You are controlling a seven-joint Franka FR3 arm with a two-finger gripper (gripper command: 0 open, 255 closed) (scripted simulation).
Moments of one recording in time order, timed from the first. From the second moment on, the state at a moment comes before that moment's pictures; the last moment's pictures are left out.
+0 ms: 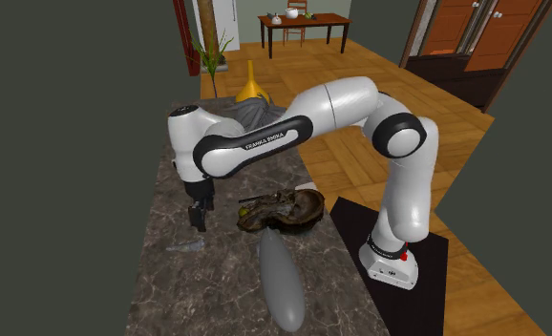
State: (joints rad) arm 0.28 0.22 0.31 -1.66 0.11 1.87 0.05
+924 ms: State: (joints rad) arm 0.35 0.42 0.35 -1.51 0.07 1.93 0.05
